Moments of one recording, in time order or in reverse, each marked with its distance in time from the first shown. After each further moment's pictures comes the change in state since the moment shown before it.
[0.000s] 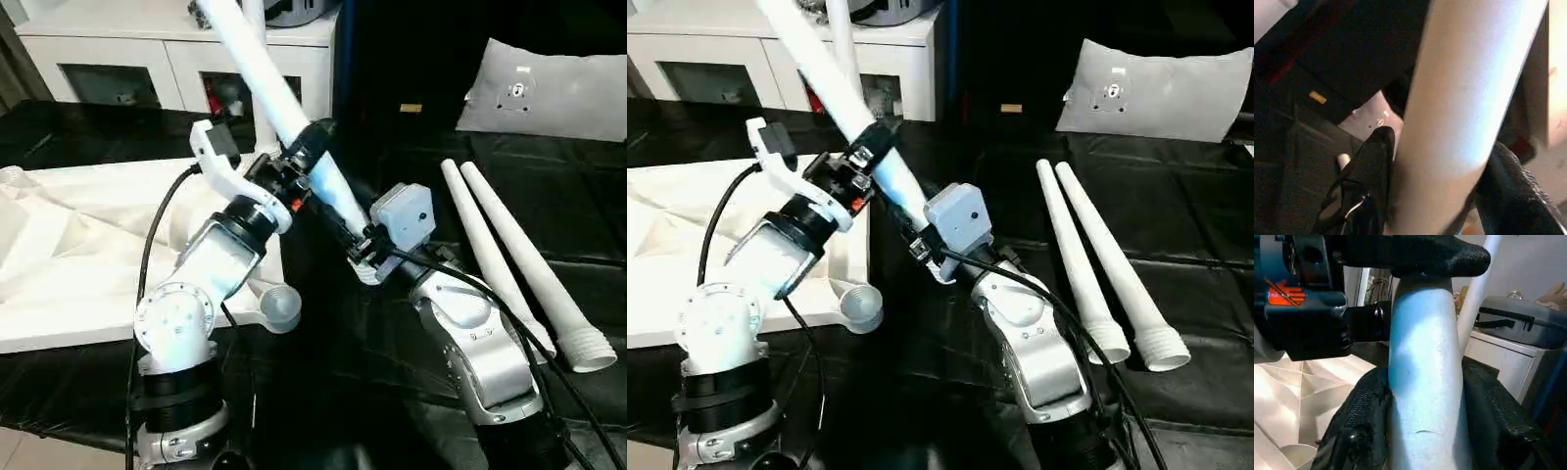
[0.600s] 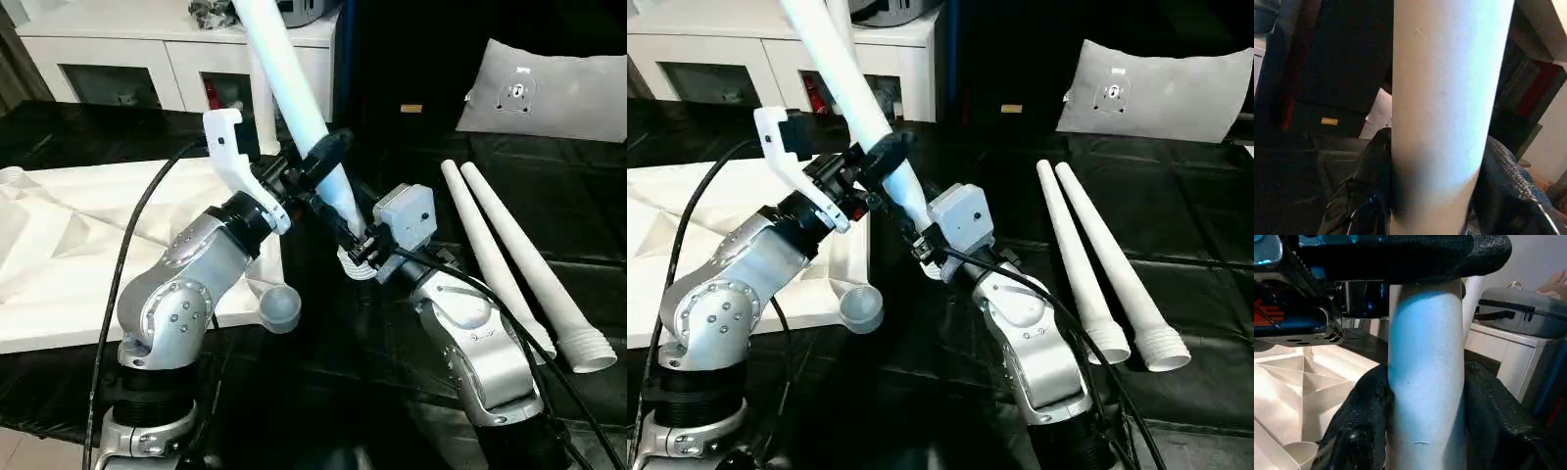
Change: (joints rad) left arm 0.000 0.191 -0.193 -0.014 0.265 -0.123 -0.210; right arm 0.004 0.001 -0.007 0.000 0.021 0.035 -0.001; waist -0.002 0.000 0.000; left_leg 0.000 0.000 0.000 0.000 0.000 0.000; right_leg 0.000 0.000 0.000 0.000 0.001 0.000
